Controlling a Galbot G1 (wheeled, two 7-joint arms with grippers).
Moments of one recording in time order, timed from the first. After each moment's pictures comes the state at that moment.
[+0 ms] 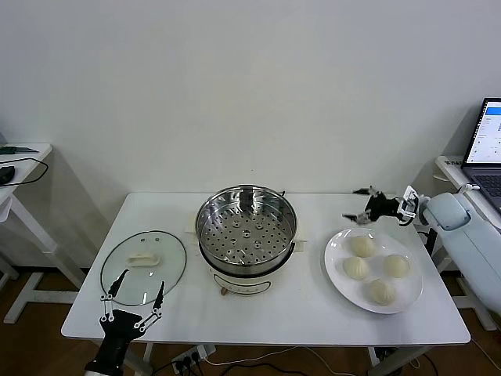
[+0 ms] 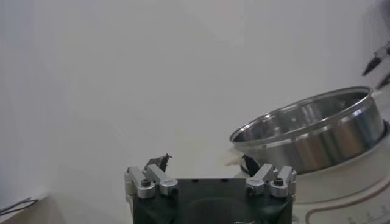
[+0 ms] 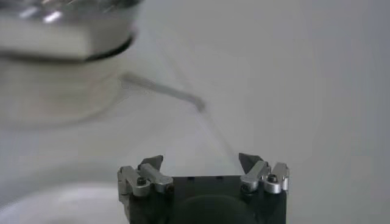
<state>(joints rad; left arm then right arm) 1.82 -1.34 -0.67 -2.11 0.13 -0.32 0.03 -0.19 0.77 -0.24 0.95 0.00 0.04 -1.11</state>
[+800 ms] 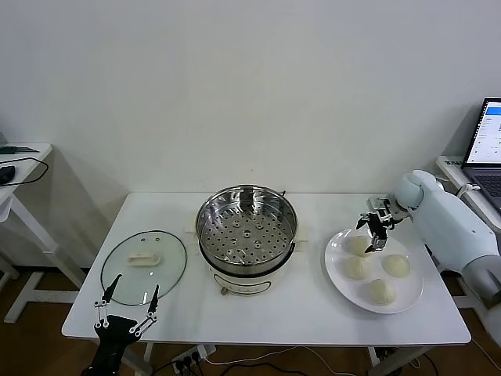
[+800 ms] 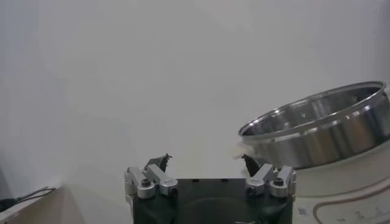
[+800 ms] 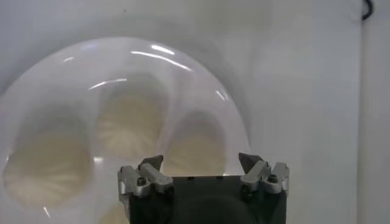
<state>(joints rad) 1.84 -1.36 -0.68 -2.10 0.13 -0.34 0.02 -0.04 0.96 -0.40 0.70 -0.44 0.14 -1.24</state>
